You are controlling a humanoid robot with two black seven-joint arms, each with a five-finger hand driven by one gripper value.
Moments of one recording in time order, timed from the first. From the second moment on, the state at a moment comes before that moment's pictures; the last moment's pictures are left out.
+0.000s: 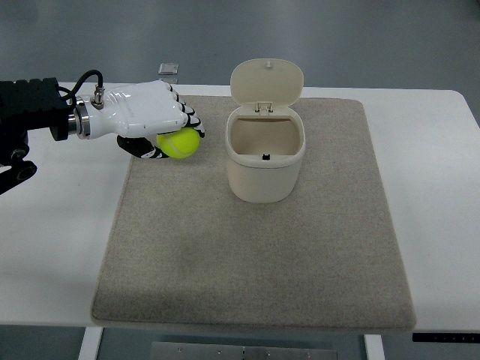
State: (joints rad) left arm -0.93 0.81 -0.53 -1.57 2.12 -0.12 -0.31; right arm 0.05 0.00 -0.05 0.19 0.08 -0.17 0.07
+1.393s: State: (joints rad) left arm -1.10 0.48 -0.52 -1.45 2.27 -0.11 -0.31; right arm 0.05 0.00 -0.05 0.19 0.08 -0.17 0.07
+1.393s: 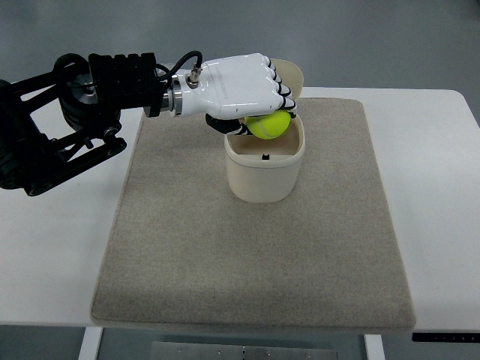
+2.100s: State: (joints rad) left arm -1.08 0.50 -0.52 -1.44 2.27 -0.11 -0.31; right arm 0.05 0.00 -0.05 0.19 0.08 -0.17 0.07
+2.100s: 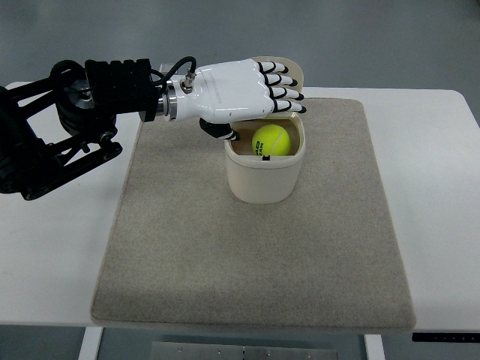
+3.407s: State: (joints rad) left arm -0.98 0.79 -0.37 -1.31 1.06 0.13 -0.31; right arm 0.05 0.00 -0.05 0.19 0.08 -0.17 0.07
